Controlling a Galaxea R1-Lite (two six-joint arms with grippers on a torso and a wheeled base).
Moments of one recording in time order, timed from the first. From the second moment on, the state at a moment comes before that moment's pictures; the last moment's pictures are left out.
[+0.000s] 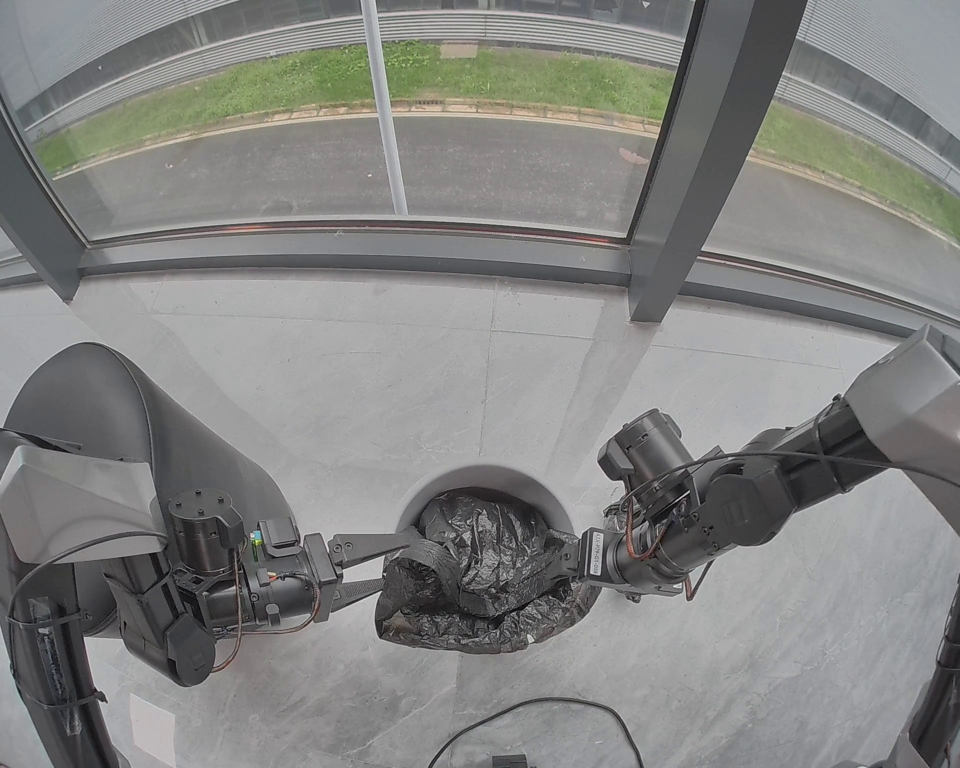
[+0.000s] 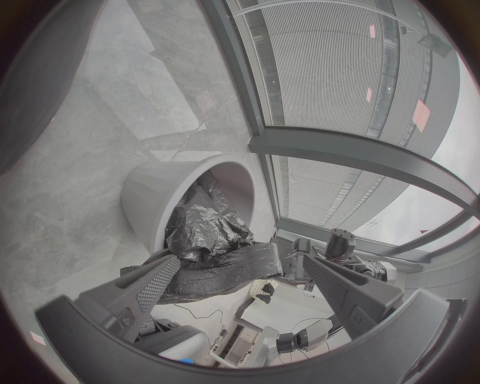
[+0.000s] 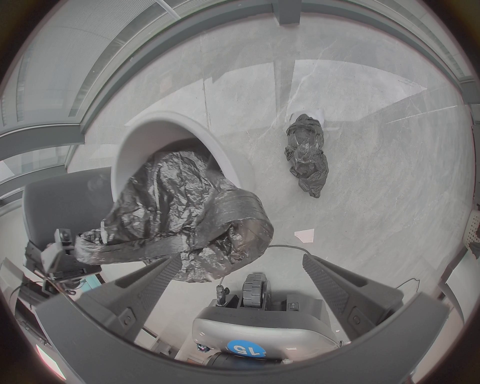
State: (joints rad) left arm -0.24 2.23 -0.40 -1.49 -0.79 -1.00; right arm 0.60 2.10 -1.17 0.14 0.02 0.72
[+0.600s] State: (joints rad) left arm -0.24 2.24 -0.32 -1.55 -0.79 -0.88; right arm 0.71 2.00 -1.17 -0.05 -0.04 0.52
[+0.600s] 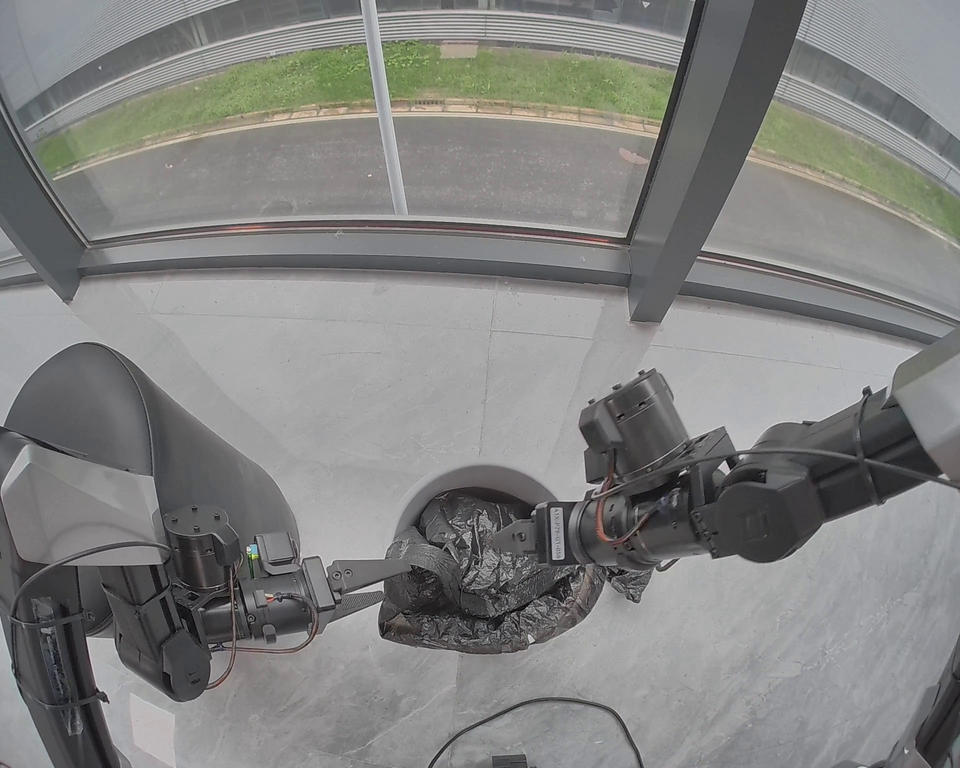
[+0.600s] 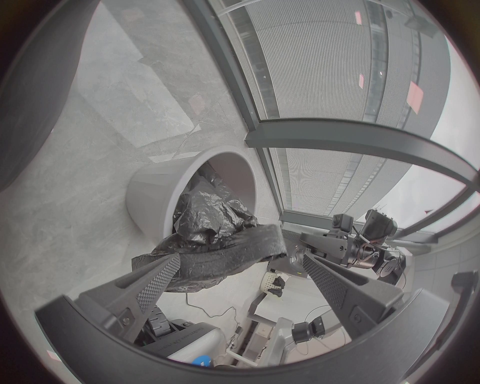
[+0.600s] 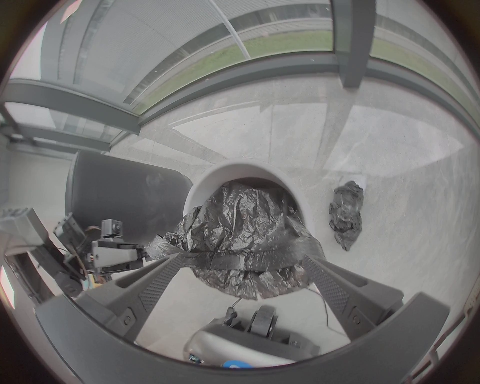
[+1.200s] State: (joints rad) left arm -0.25 2.16 -0.24 -1.55 -0.77 -0.82; right arm 0.81 2.11 -1.16 -0.10 -0.13 0.46
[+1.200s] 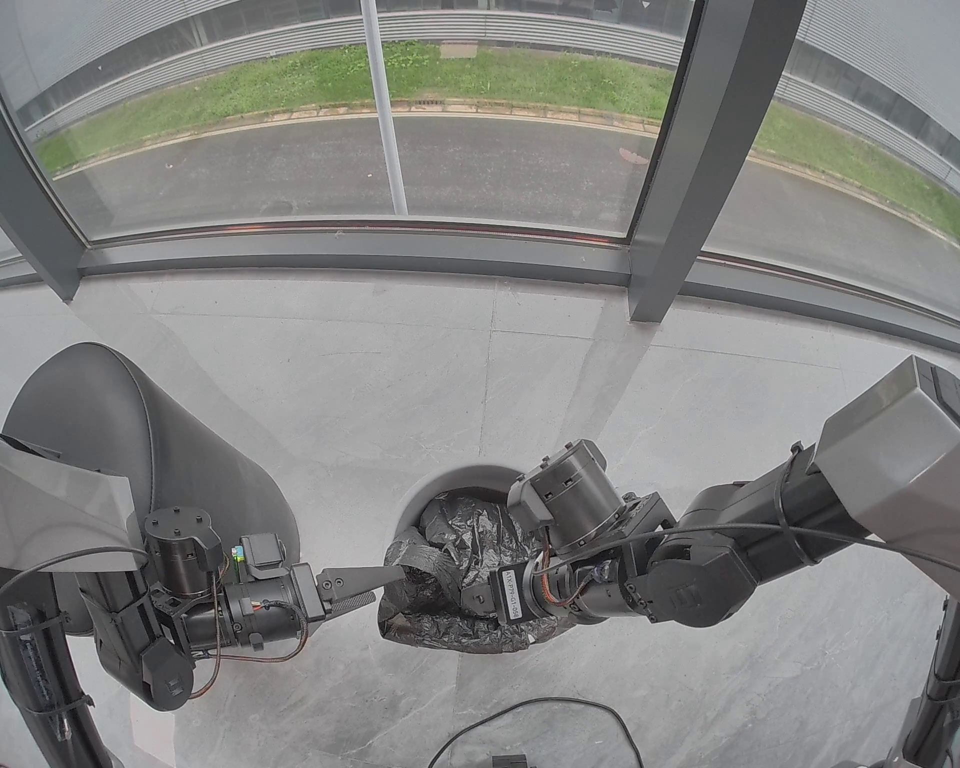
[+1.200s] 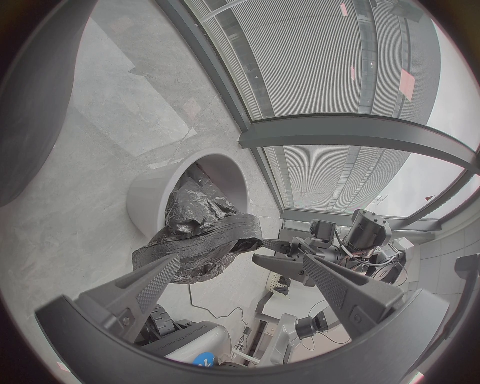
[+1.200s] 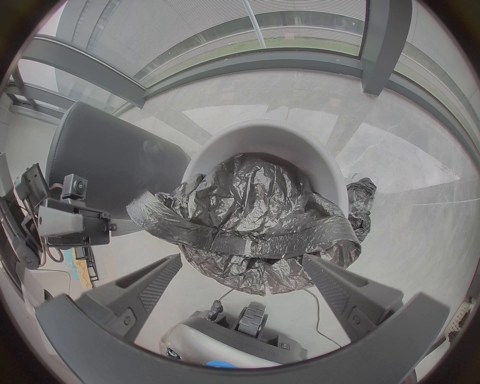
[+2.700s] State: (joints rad) left arm -0.30 2.10 -0.08 -1.55 -0.36 0.26; right arm 0.88 2.20 -1.22 -0.11 -0.24 0.44
